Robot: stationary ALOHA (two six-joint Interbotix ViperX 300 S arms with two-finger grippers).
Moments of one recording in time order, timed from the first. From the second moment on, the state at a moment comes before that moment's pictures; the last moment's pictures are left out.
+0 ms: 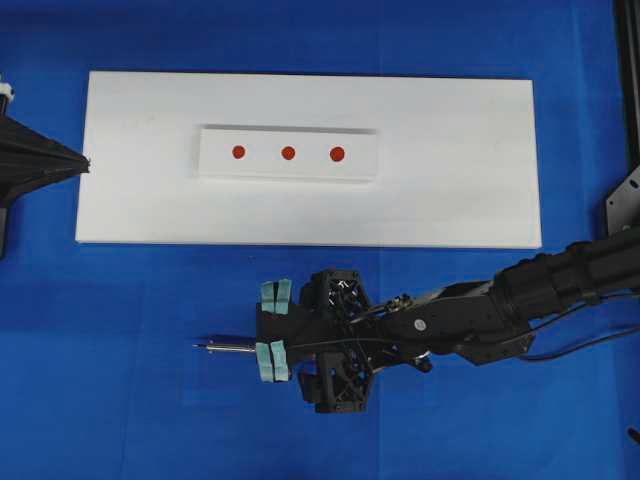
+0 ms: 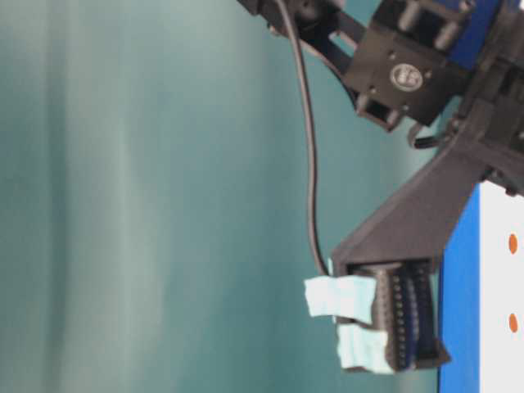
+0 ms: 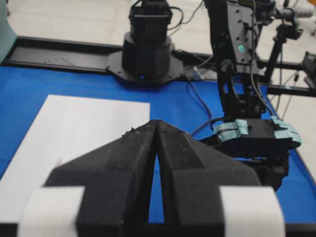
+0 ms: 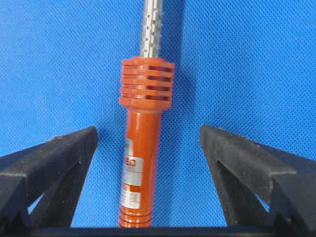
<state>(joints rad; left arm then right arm) -0.02 -1.07 1.21 0.00 -0.24 -0.09 0.31 0.37 0.29 -0.25 0.36 0.69</state>
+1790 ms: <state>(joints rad) -0.02 -1.07 1.21 0.00 -0.23 -0.09 -0.03 0.06 0.26 -0.31 0.65 0.42</state>
